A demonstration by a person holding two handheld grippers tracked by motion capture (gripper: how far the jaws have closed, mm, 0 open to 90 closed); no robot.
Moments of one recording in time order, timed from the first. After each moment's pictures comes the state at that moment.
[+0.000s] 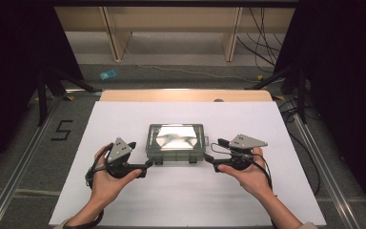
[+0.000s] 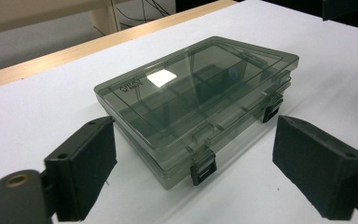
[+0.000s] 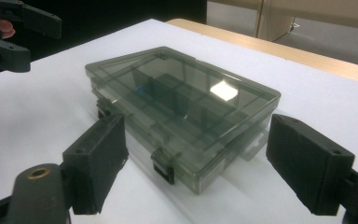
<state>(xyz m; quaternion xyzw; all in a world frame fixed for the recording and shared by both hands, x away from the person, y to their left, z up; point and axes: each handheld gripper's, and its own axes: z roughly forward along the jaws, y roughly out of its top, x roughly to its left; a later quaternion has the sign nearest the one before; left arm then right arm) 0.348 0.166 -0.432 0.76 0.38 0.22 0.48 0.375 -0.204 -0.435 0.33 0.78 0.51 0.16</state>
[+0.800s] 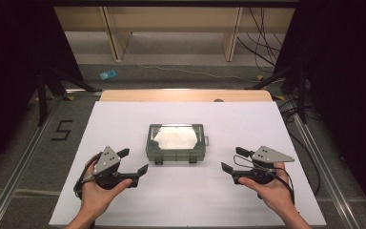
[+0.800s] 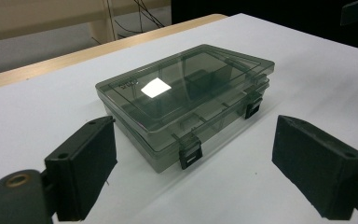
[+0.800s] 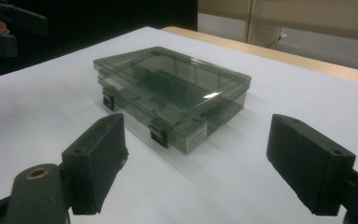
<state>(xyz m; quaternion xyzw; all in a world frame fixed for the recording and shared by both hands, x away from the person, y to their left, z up) 0.319 0.183 -0.430 0.75 0.37 0.21 0.51 0.336 -0.250 -0.432 0.33 0.76 0.53 0.18</state>
